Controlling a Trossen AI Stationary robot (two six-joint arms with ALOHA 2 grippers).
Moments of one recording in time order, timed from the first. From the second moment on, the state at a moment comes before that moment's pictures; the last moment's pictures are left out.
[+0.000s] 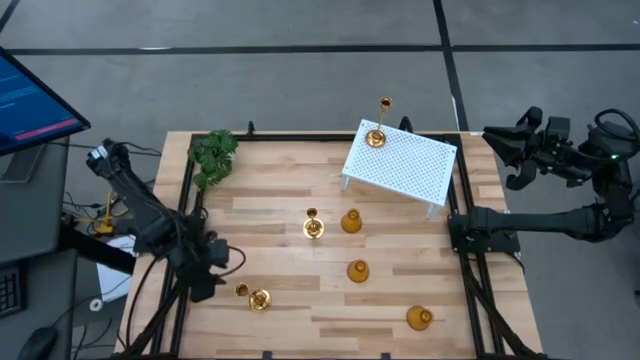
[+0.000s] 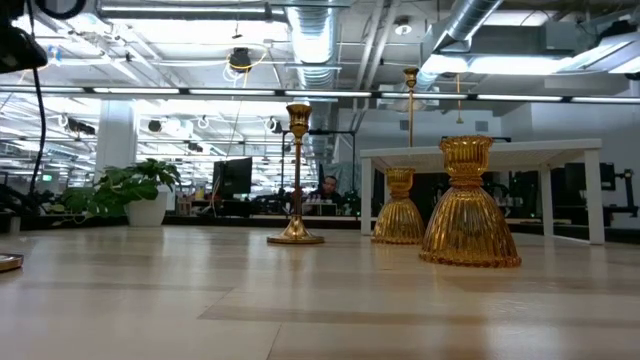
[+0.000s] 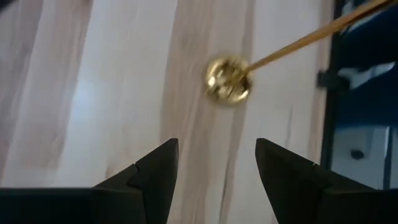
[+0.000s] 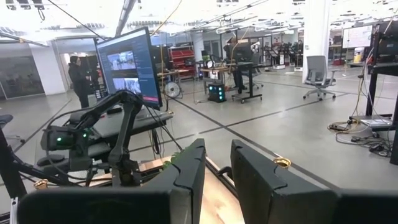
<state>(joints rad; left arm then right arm) -0.87 0.78 0.75 -0.86 -0.25 -0.95 -0.20 0.46 1.29 -0.75 0.21 0.08</state>
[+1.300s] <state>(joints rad) -0.89 0.85 0.55 -0.23 -0.35 -0.66 -0.20 0.46 1.29 -0.65 0.21 0.08</state>
